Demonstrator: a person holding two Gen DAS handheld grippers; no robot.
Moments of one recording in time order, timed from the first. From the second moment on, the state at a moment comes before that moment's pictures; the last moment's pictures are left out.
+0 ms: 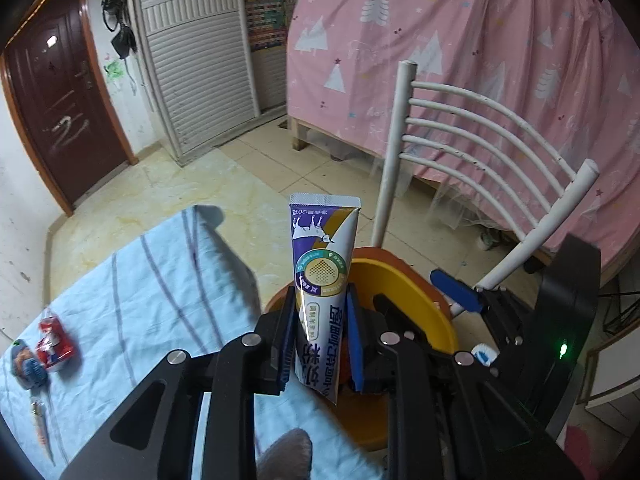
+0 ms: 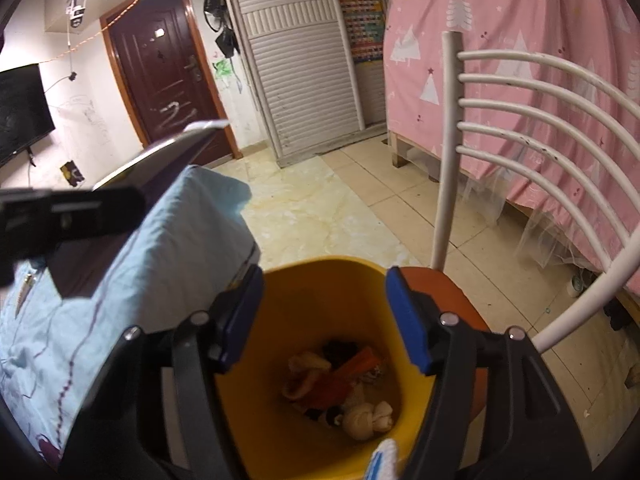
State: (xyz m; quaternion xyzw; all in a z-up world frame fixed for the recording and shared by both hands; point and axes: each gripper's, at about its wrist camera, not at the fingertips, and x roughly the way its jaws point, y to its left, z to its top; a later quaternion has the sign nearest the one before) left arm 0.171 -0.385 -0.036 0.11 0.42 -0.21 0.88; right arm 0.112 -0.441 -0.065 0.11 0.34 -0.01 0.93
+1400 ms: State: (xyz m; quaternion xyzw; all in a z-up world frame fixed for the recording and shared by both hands) left arm 0.148 -0.254 0.013 -0.02 0.39 -0.19 0.90; right arm 0.082 -0.361 0.014 0.05 0.31 0.00 0.95
